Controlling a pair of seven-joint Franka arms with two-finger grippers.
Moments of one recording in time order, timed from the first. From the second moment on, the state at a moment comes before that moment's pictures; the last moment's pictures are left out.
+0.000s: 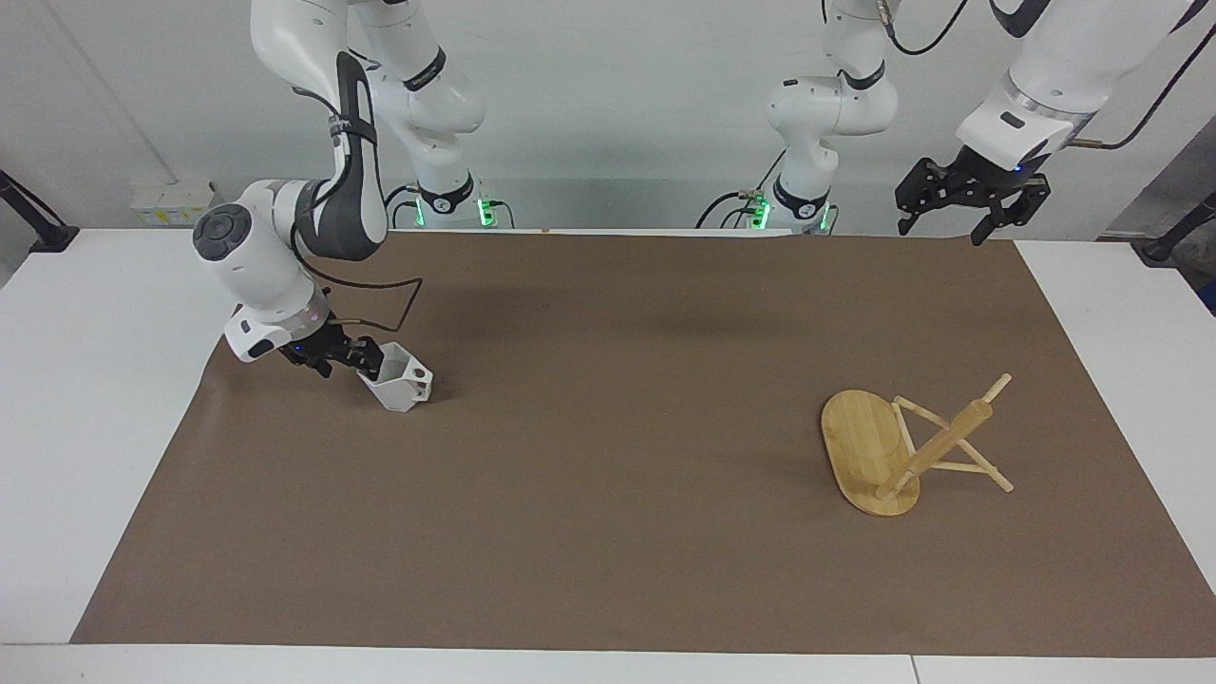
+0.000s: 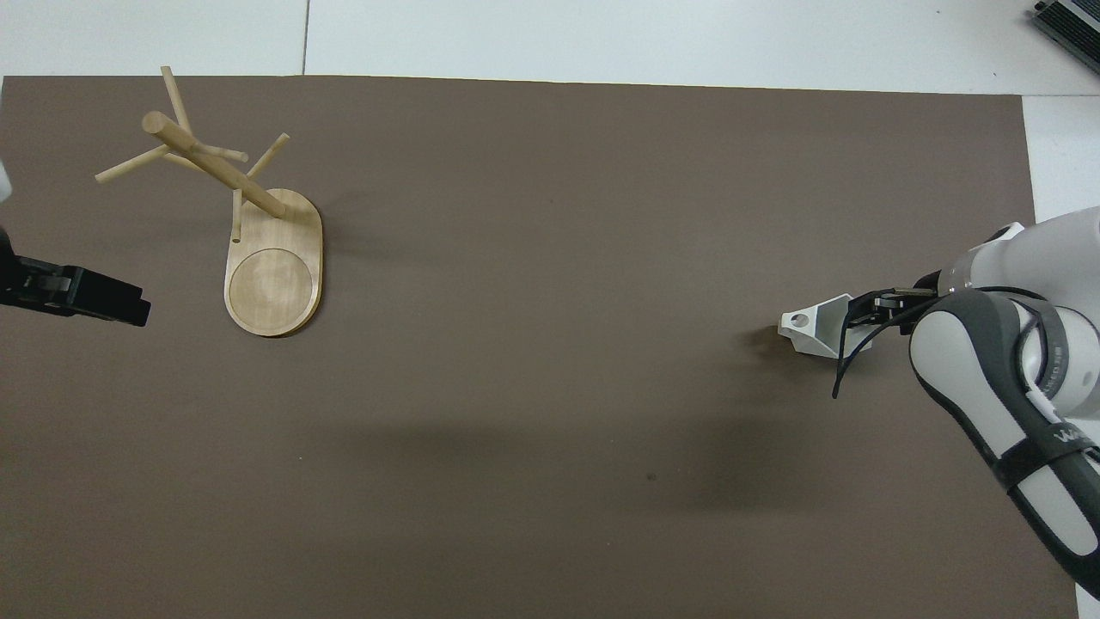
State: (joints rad) left arm -0.09 -0.03 -0.02 -1.52 -0.04 1.44 0.09; right arm -0.29 0.15 0.18 -2.07 0.04 2.15 -0.02
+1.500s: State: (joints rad) left arm -0.08 -0.03 -0.02 -1.54 -0.04 1.56 0.12; right arm -0.26 0.13 0.19 -1.90 0.04 2.02 0.00
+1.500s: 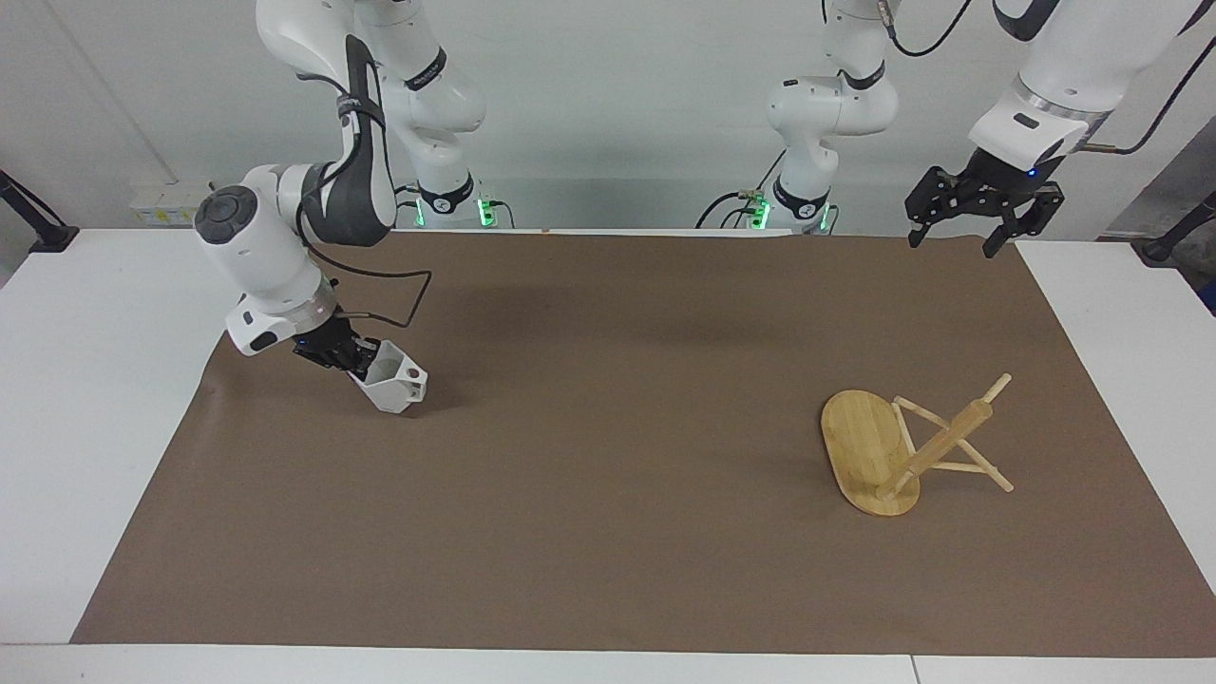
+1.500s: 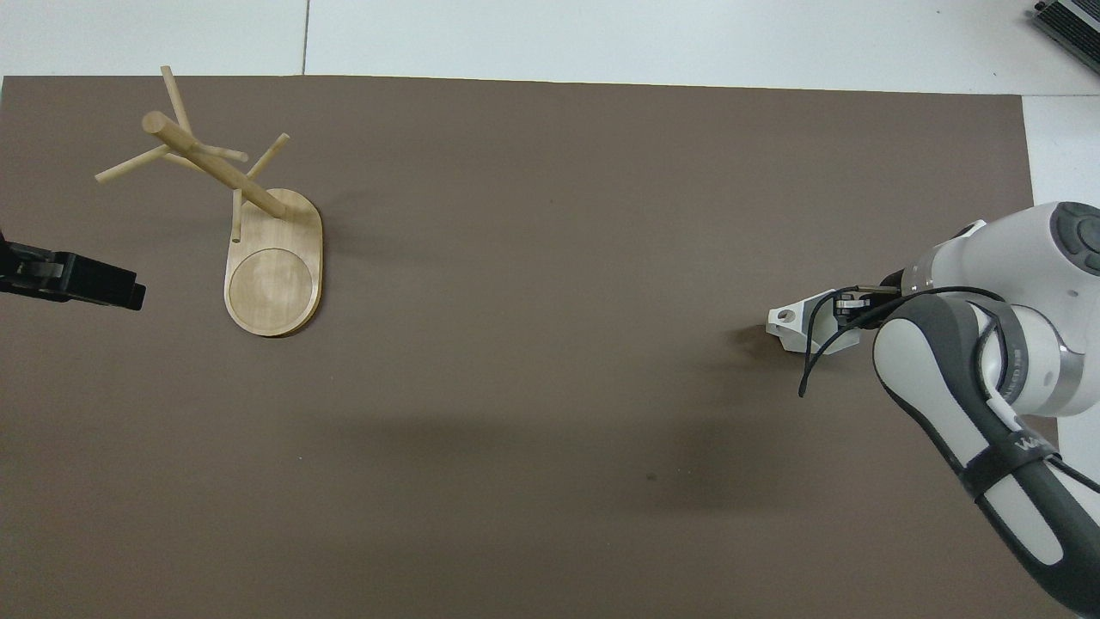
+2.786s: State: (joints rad) left arm -0.05 -0.13 -0.01 -1.79 -0.44 1.73 1.04; right arm -0.10 0.00 0.20 -1.61 0.67 1.64 -0.05
